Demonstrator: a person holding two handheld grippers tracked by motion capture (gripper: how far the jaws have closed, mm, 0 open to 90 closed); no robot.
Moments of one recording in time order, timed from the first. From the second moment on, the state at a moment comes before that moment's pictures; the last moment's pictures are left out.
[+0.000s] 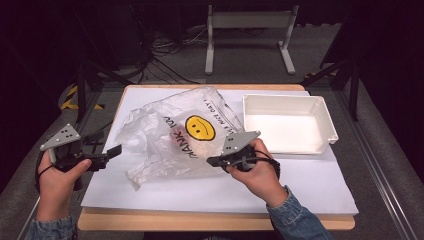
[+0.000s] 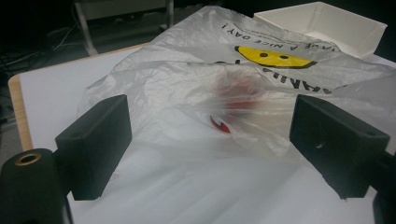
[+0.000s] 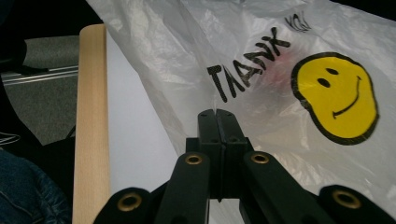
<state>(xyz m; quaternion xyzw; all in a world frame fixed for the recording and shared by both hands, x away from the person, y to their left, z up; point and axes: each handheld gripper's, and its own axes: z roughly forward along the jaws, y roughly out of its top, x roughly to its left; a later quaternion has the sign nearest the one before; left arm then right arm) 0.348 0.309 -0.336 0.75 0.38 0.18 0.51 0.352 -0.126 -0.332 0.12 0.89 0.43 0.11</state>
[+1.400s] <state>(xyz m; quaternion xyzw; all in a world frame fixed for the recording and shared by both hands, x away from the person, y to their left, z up) 0.365 0.271 -0.355 0.81 0.34 0.18 0.44 0.375 -0.235 -0.353 0.22 0.87 0.43 0.12</state>
